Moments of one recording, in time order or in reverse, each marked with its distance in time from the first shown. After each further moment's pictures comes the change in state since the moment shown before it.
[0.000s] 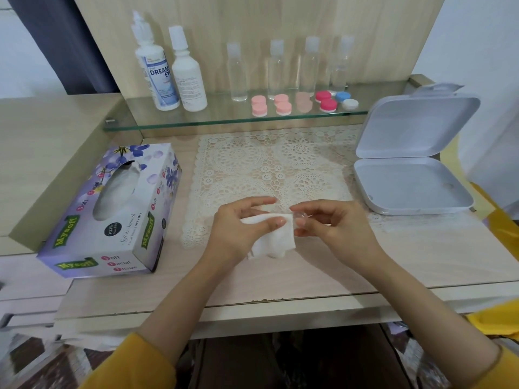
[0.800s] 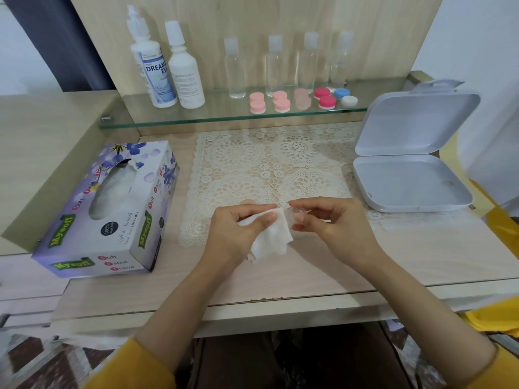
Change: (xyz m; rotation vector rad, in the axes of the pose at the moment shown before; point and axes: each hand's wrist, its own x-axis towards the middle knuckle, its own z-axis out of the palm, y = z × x) left_hand -0.005 -0.001 0.002 -0.034 0.019 0.048; right_hand 0.001 0.000 0.002 -0.016 0.027 -0.022
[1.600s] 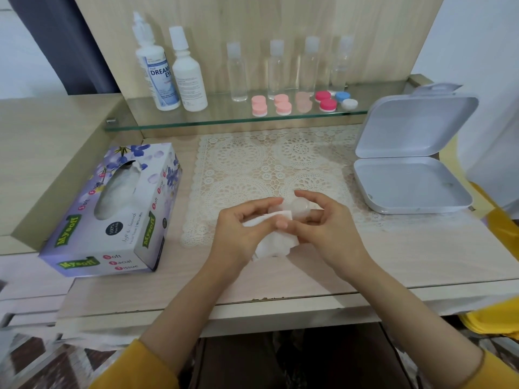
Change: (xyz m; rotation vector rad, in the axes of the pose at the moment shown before) left_hand -0.005 0.003 0.003 -0.113 -0.045 0.041; right_hand -0.006 -0.007 0.016 0.064 0.050 0.186
